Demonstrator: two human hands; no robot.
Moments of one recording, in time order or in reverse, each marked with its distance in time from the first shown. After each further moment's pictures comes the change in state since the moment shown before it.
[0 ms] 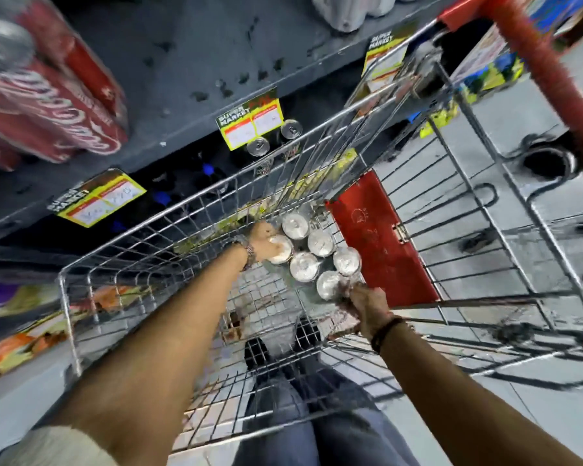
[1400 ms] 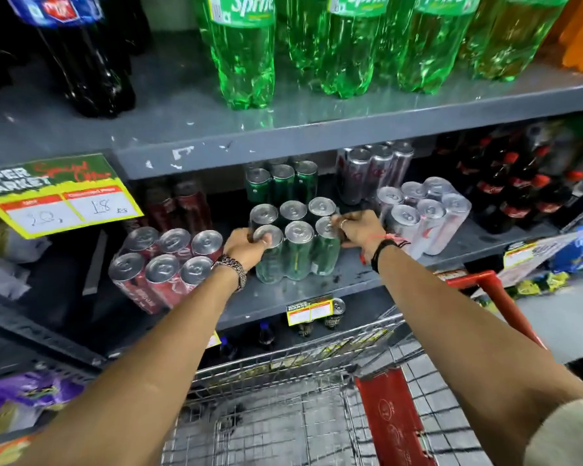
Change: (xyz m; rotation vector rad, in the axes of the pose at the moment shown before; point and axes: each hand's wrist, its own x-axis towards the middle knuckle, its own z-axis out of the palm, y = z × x) left_hand -0.058 0.097 -0.279 -0.472 0.788 0.005; right_hand -0.113 -0.373 0.197 -0.546 -0.246 -0.904
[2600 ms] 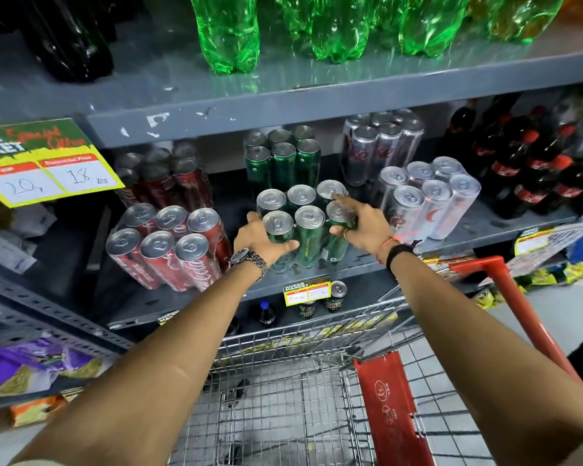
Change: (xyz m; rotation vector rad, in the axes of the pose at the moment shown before) left_hand -0.027 0.002 0.035 0.339 0.116 0.044; right_hand -0.029 0.020 -0.024 -0.601 -0.125 -0.463
